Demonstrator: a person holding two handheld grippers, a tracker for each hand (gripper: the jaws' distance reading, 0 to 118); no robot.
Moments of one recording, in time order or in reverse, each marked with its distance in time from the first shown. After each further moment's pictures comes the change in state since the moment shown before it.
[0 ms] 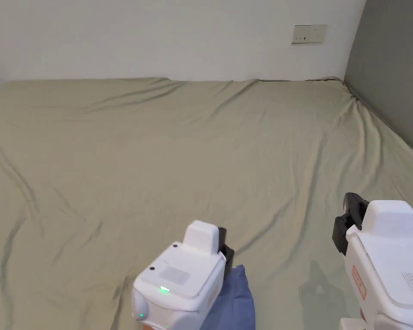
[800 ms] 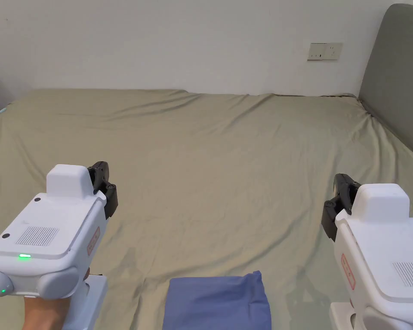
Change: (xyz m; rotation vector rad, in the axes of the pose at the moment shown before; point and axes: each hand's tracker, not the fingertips) left arm -0.149 0.055 0.099 0.260 0.429 -0.015; right arm -0.043 0.038 0.024 0.129 0.066 0.031
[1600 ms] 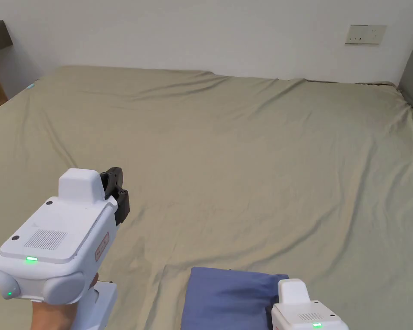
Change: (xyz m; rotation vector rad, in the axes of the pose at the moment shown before) left arm -0.021 -0.029 -0.003 -0.101 0.004 0.043; right arm -0.098 -0.216 -0.079 -0.780 0.247 0.080
